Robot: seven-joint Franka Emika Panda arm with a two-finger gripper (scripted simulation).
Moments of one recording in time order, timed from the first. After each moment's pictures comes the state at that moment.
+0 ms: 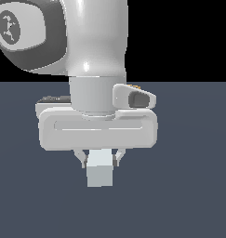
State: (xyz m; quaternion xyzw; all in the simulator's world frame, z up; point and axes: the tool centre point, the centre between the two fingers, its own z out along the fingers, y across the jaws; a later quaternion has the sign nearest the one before) arm -0.023 -0.102 0.045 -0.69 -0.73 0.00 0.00
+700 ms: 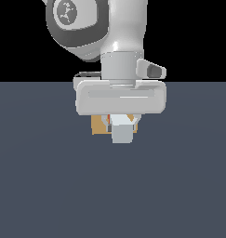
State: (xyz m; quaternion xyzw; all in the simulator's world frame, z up) arm 0.019 -0.026 0.087 -0.67 -0.74 0.00 0.00
